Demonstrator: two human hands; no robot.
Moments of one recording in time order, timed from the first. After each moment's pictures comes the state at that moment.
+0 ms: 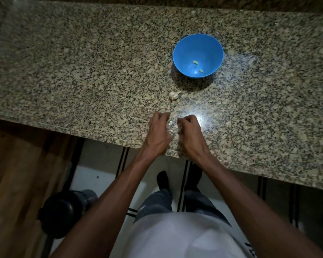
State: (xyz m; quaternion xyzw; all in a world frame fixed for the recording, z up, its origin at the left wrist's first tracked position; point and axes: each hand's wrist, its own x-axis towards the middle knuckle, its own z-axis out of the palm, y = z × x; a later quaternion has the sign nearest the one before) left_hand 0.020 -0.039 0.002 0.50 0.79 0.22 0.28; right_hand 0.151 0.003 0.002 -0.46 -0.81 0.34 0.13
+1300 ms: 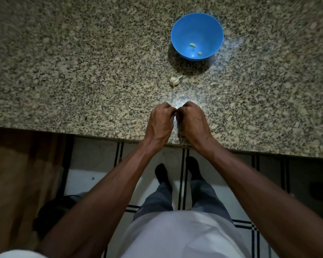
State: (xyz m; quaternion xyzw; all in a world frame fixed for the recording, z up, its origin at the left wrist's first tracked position) left_hand -0.002 -0.042 -0.022 0.63 0.73 0.23 0.15; right_hand 0.127 -0.005 -0.011 -0.49 -0.84 0.21 0.12
